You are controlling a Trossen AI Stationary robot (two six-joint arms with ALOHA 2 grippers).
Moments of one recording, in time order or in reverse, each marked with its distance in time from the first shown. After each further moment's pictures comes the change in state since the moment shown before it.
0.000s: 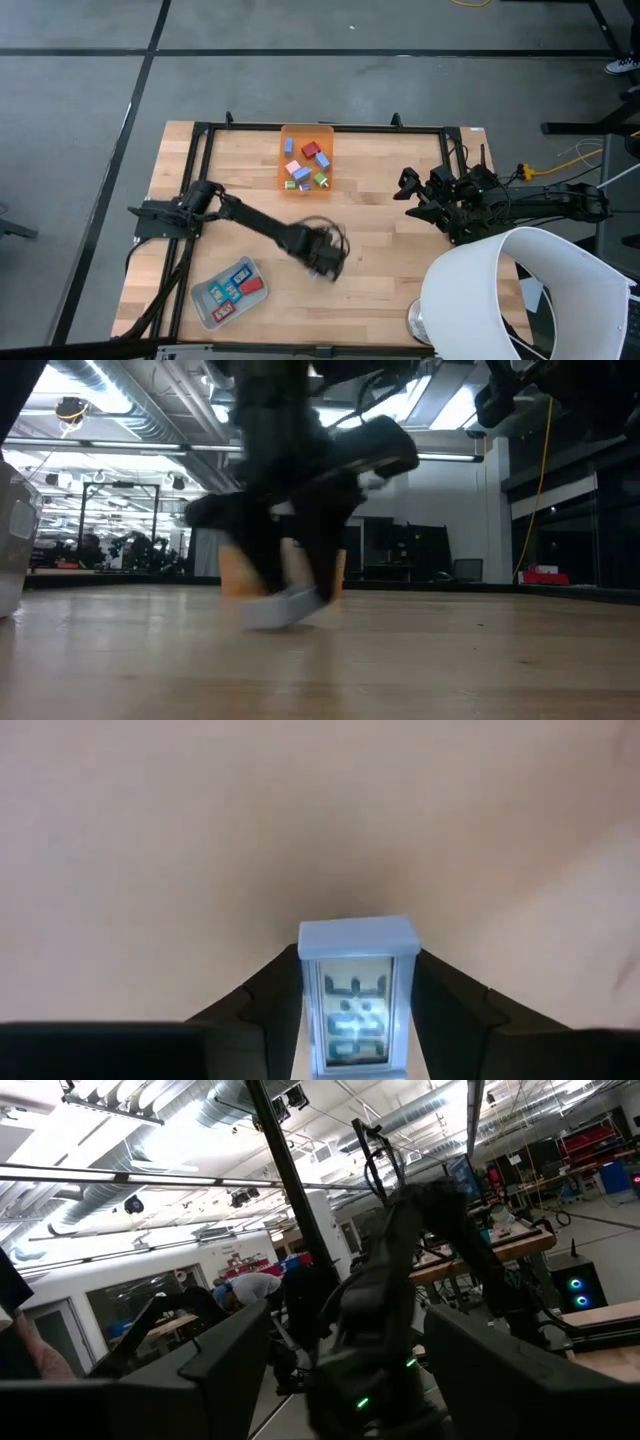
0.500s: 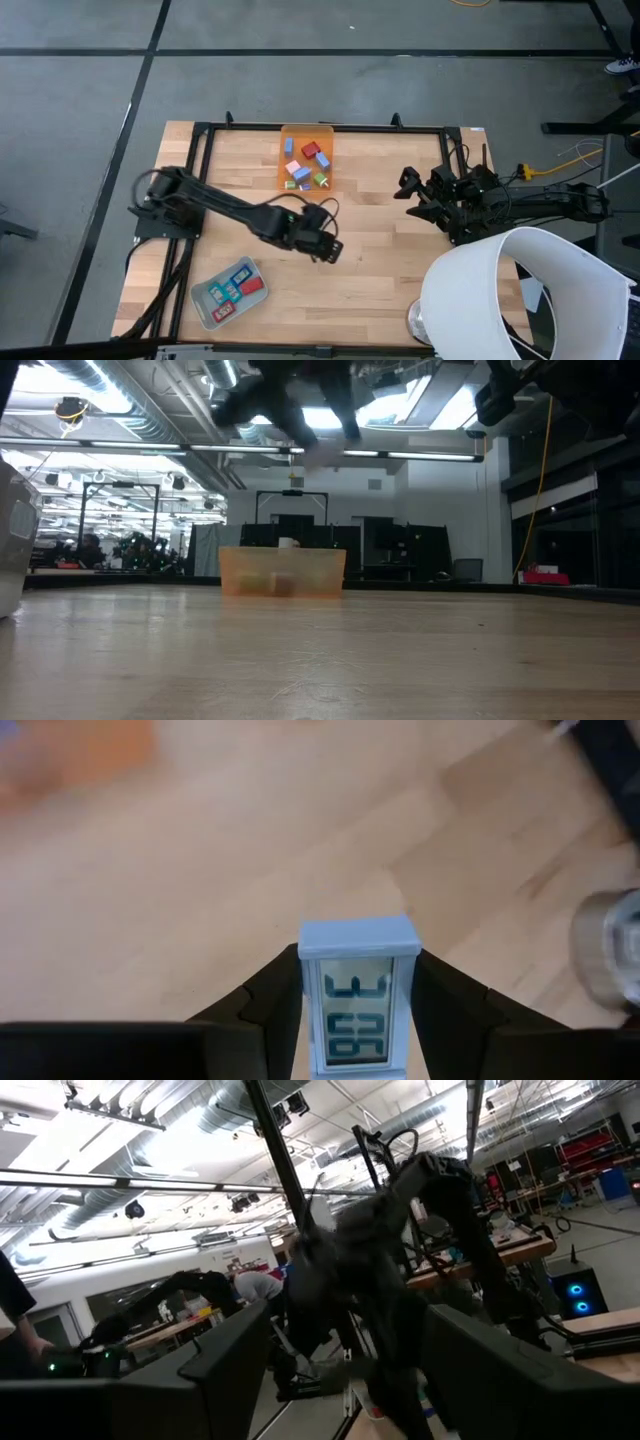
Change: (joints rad) left arm 0.010 -0.266 0.002 -0.002 -0.373 0.061; right arm 0.000 0.000 0.000 0.015 0.007 0.005
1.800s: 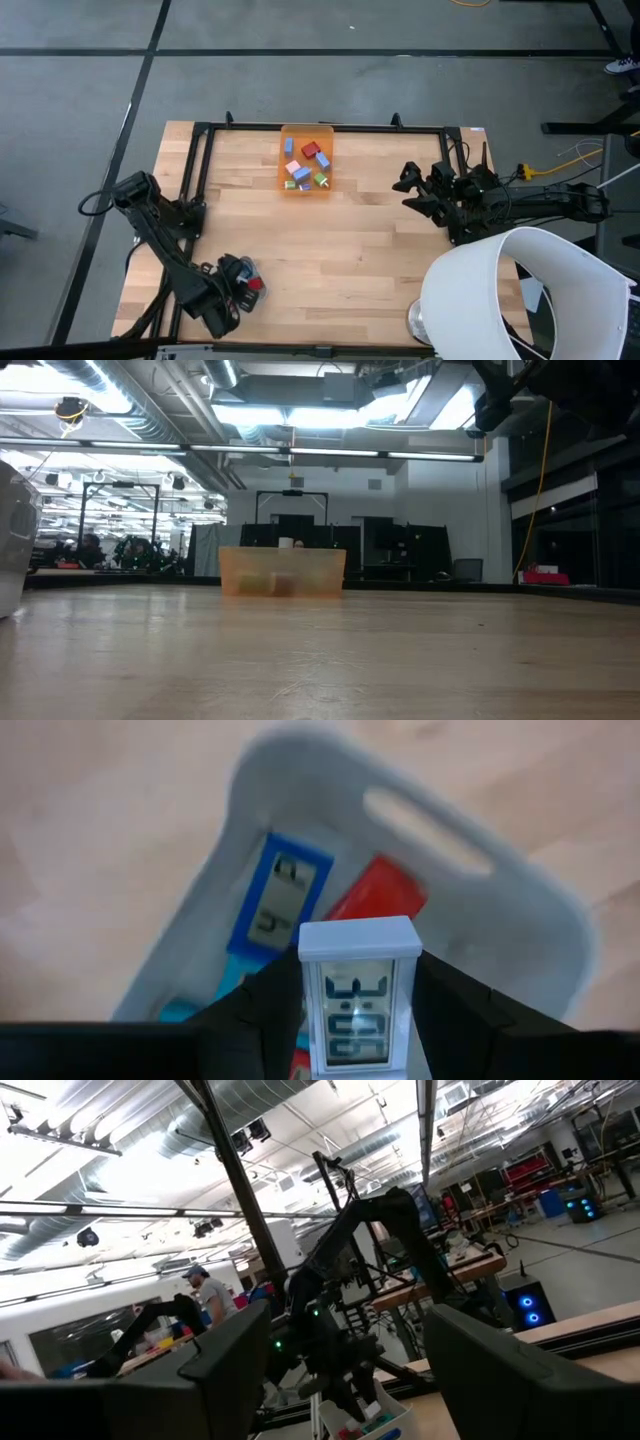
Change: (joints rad) left arm -0.640 -0.195 -0.400 -0.293 0.021 -0.844; right arm 0.000 0.000 0.000 0.000 0.128 -0.003
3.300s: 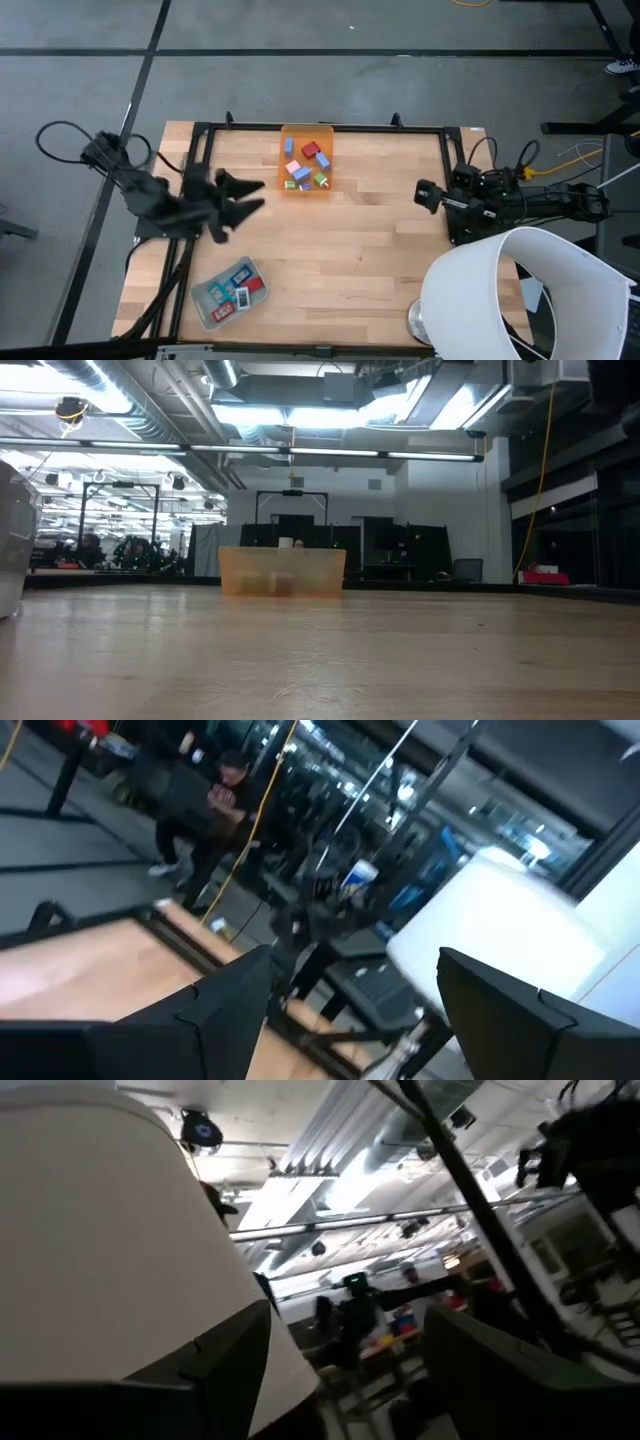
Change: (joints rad) left arm 0.284 -0.636 -0.018 1.063 -0.575 1.560; right arm 0.010 -0.009 0.000 0.448 -0.369 0.522
